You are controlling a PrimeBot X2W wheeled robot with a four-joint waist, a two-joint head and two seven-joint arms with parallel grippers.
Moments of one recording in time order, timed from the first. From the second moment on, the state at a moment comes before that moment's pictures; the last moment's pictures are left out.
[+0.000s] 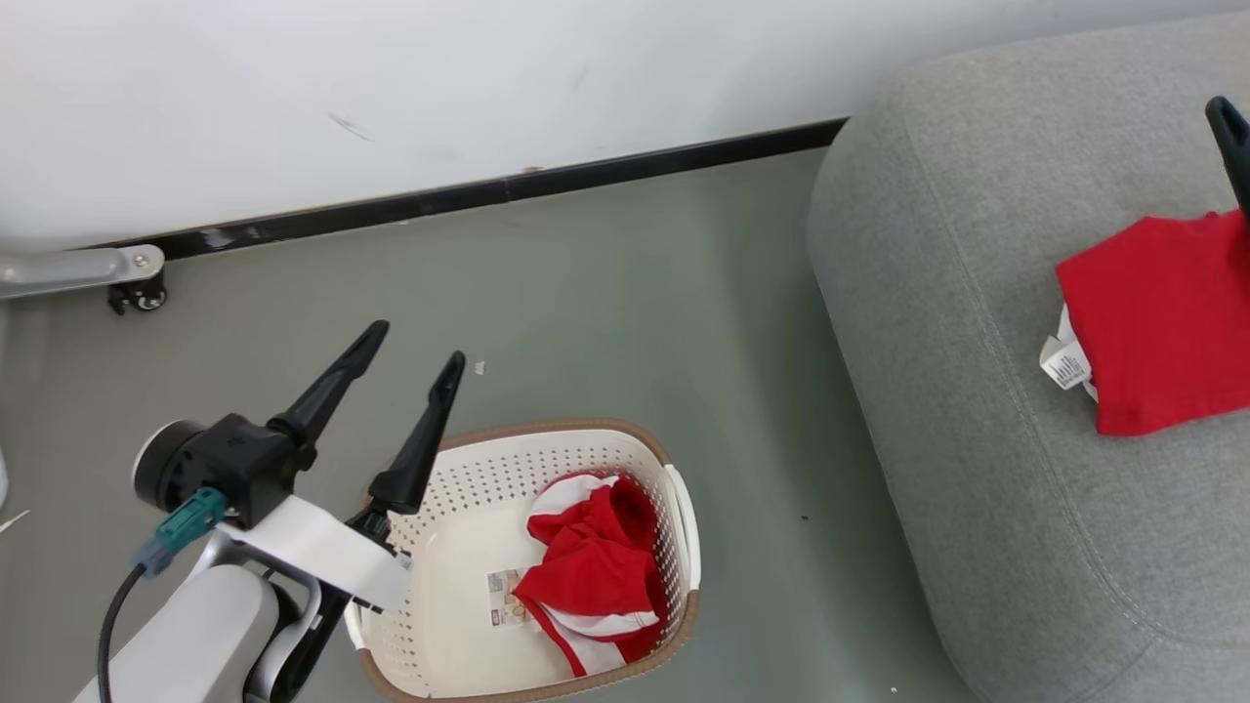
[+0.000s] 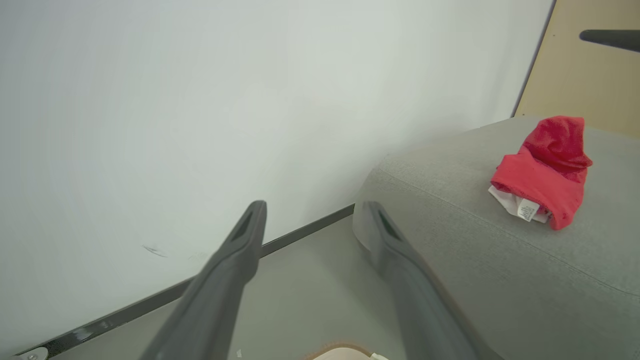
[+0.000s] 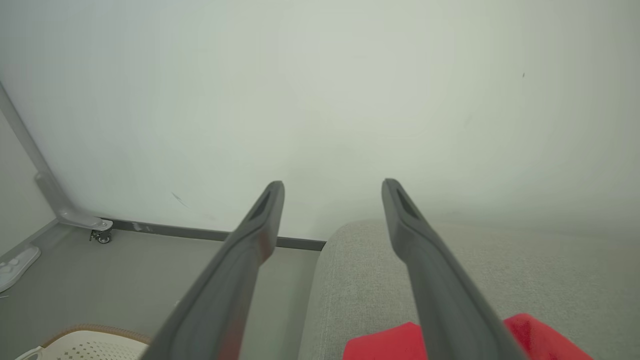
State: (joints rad) left arm -0.42 0.42 -0.60 0.05 -0.63 0.03 -0.25; right arm -0.69 -0.75 0.50 0.30 0.77 0.13 -0.23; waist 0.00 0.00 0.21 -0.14
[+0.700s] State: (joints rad) left arm -0.25 0.34 -0.37 0.09 -0.68 0.08 -0.25; right arm -0.45 -0.53 0.28 0.23 0.71 0.13 -0.25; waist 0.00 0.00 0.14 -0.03
